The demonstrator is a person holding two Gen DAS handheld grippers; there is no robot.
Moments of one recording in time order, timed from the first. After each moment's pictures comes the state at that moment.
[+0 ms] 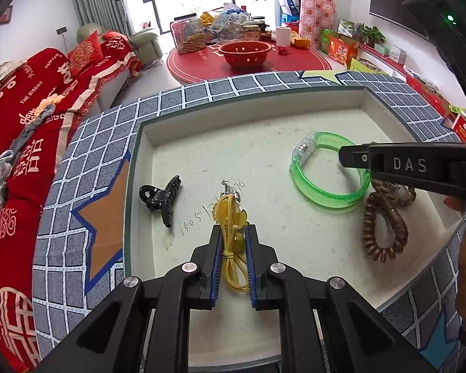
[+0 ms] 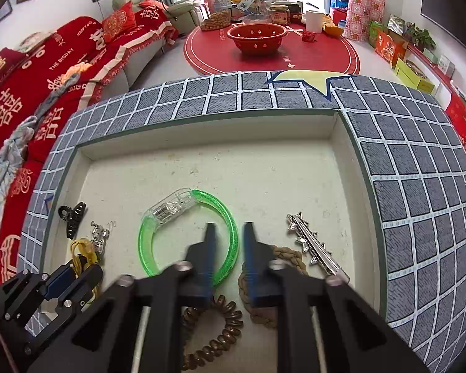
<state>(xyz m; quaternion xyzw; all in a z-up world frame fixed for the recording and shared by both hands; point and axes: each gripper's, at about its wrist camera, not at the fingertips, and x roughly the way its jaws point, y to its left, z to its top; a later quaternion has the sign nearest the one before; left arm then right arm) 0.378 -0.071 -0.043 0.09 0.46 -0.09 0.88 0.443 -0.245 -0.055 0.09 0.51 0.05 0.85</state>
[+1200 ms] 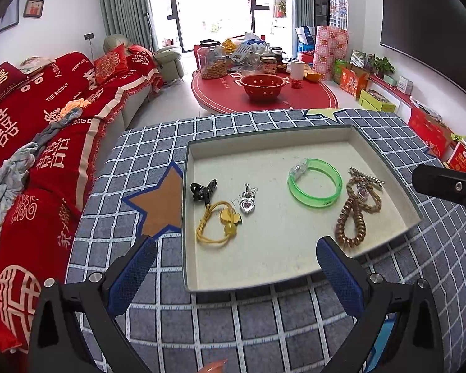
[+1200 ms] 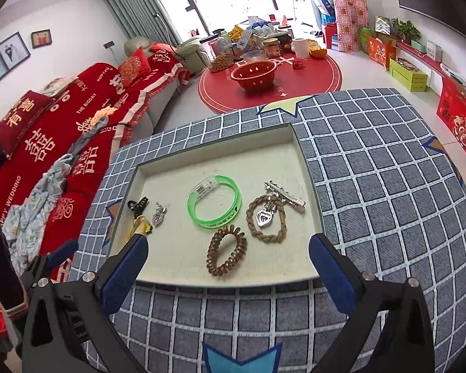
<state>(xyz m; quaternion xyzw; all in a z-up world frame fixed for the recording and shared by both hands) 0.311 -0.044 0.015 0.06 0.41 -0.06 0.91 0.331 -0.286 0.018 0.17 0.43 0.08 0.88</state>
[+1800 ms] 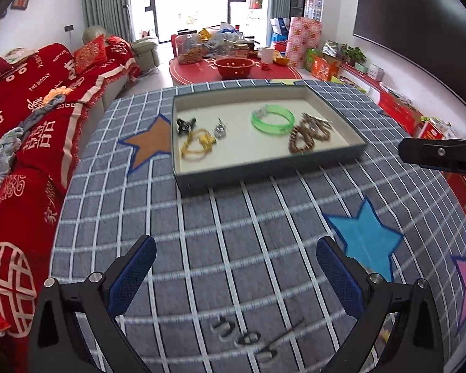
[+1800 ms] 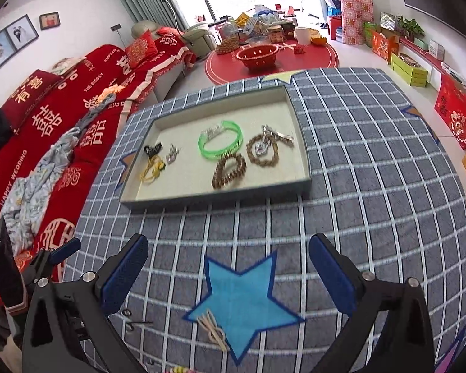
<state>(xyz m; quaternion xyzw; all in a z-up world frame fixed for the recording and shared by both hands) 0.199 -0.022 0.002 0.05 0.43 -0.13 0.89 0.237 -0.283 0.016 0.14 0.47 0.09 0.87</state>
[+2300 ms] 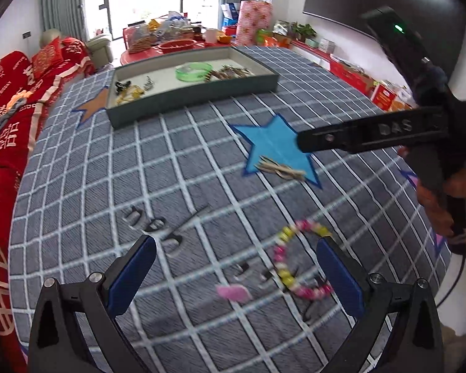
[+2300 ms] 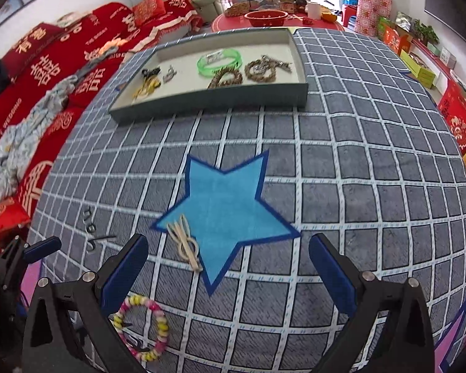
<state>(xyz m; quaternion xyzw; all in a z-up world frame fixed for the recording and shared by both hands) 0.090 -0.058 -0.023 0.08 0.45 -0.23 0.86 0.176 -0.269 -0.039 0.06 0.52 0.11 0.84</state>
